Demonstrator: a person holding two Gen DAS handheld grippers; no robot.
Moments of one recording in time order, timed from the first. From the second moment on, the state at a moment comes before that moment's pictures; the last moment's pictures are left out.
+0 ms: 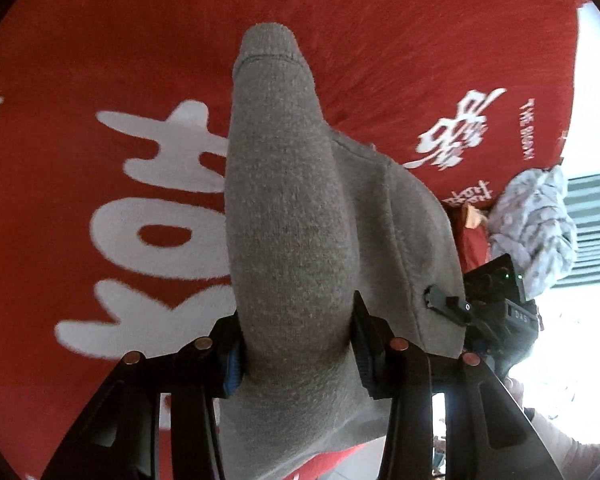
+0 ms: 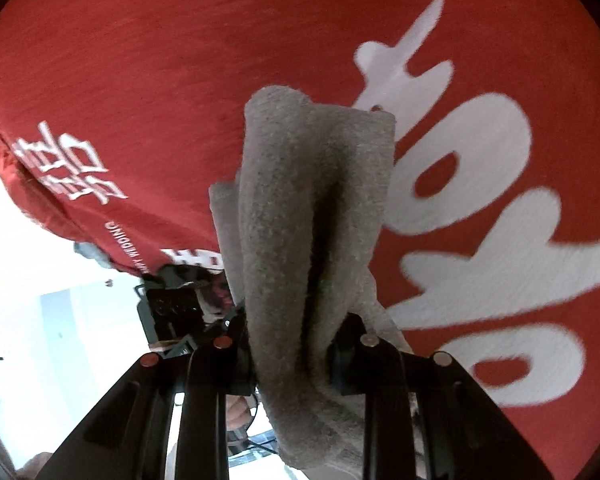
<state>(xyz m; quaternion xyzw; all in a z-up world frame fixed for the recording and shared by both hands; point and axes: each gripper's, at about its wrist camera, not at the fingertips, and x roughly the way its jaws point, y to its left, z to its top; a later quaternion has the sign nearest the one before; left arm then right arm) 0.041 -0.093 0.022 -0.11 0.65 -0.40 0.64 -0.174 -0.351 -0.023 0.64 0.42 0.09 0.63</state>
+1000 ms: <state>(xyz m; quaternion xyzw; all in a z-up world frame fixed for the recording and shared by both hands) 0.004 0.066 0.026 0.02 0.64 -0.28 0.72 -0.170 -0.212 0.038 0.38 0.58 -0.04 0.72</state>
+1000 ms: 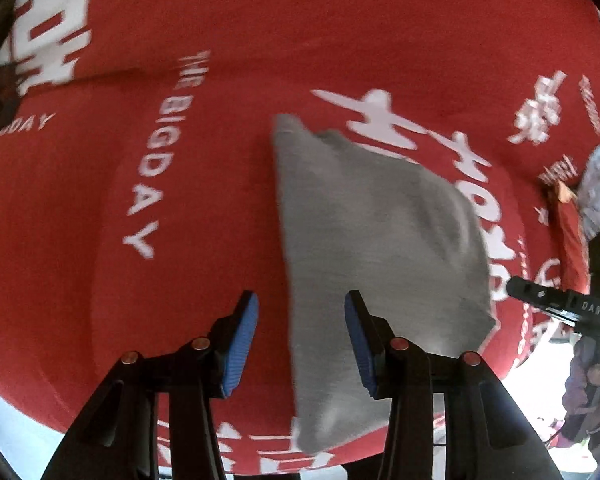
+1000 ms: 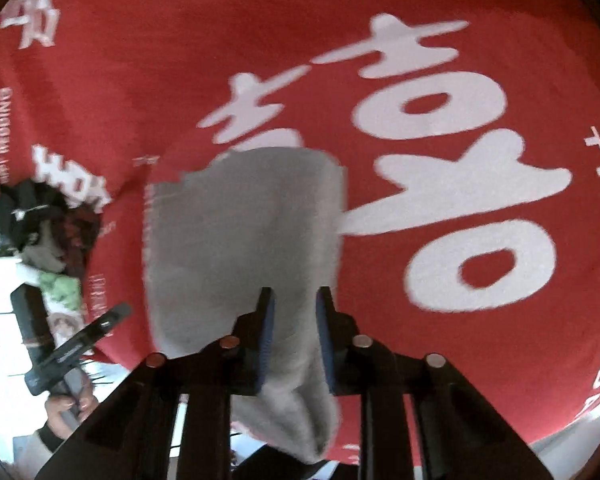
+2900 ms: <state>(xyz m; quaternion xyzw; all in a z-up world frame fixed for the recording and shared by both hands) -0.075 0.064 0.122 0.09 0.64 -0.23 0.73 -0.211 -0.136 0.135 0.28 0.63 -0.14 0.72</state>
